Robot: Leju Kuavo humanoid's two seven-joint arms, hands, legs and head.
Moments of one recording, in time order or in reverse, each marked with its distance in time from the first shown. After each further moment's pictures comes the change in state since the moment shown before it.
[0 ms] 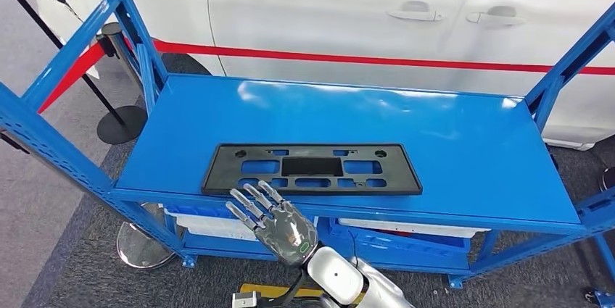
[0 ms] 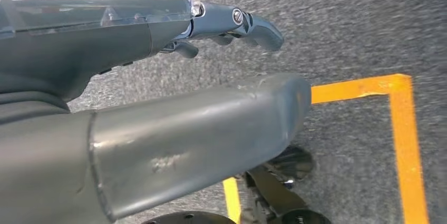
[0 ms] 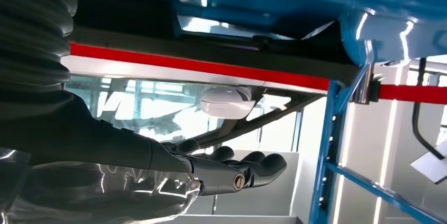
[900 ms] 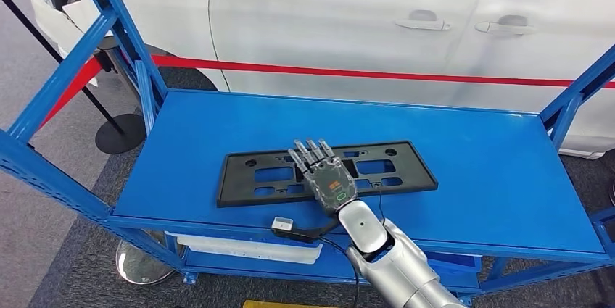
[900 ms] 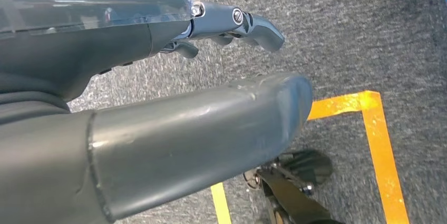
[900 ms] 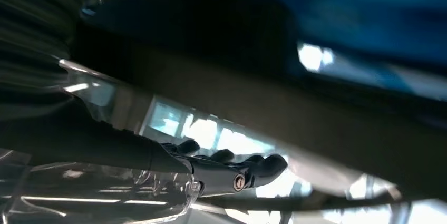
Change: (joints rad) left arm -0.009 0.014 -0.078 0.005 -0.003 -0.007 0.011; right arm -0.146 -0.018 -0.220 0.168 0.061 0.199 0.129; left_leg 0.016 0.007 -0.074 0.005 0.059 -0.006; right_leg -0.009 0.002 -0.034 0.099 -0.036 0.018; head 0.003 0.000
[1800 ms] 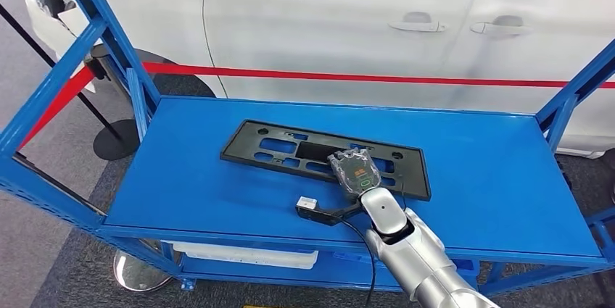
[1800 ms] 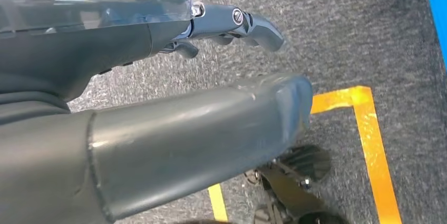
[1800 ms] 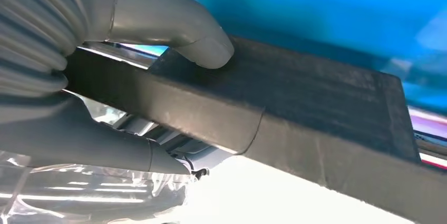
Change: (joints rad) left arm -0.004 0.007 -0.037 0.001 0.052 0.004 0.001; right arm -0.033 -0.032 -0.104 0.068 -0.069 0.024 -0.043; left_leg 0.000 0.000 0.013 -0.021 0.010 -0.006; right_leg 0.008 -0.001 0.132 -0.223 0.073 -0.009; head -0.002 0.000
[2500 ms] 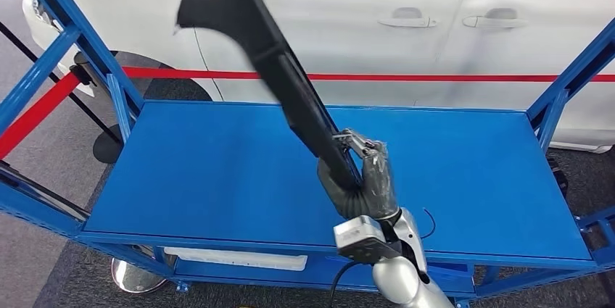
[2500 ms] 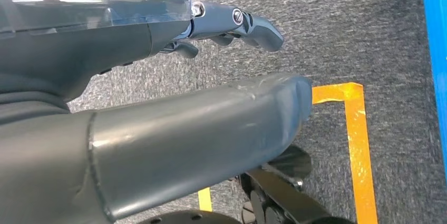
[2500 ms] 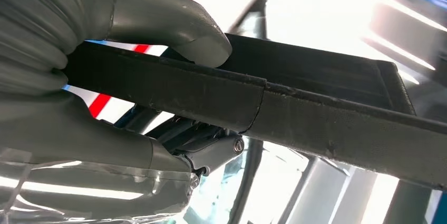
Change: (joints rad) left arm 0.006 -0.009 -0.007 0.000 0.111 0.036 -0.015; right arm 0.312 -0.020 -0.012 -0.860 -1.009 -0.109 -0.397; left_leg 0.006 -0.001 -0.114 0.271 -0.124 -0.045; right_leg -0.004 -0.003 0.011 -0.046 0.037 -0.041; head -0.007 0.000
